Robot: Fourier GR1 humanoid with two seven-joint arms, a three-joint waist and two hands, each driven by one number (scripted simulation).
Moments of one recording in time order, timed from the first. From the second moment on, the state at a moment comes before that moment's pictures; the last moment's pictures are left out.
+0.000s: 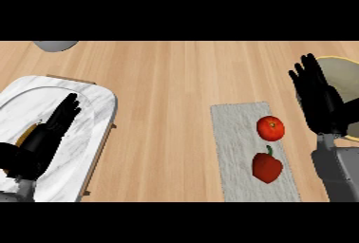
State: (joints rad) left arm -0.05 0.58 -0.24 -1.58 0.34 0.13 0.00; right arm -0.32 -0.33 0.00 -1.40 -0.42 -0.15 0.04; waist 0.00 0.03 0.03
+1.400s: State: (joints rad) left arm -0.05 0.58 -0.09 -1.55 0.31 0.31 0.05; right arm 0.35 -0.57 0.23 -2.02 0.73 -0.66 0.77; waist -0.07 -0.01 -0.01
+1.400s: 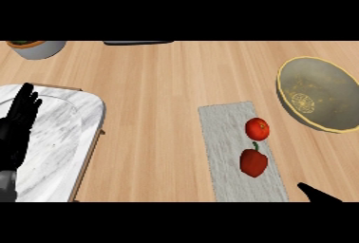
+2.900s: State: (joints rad) left arm -0.18 0.49 -0.15 -1.50 0.24 0.30 0.08; right arm 0.04 -0.55 0.31 -2.02 0.37 0.09 1.24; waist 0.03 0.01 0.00
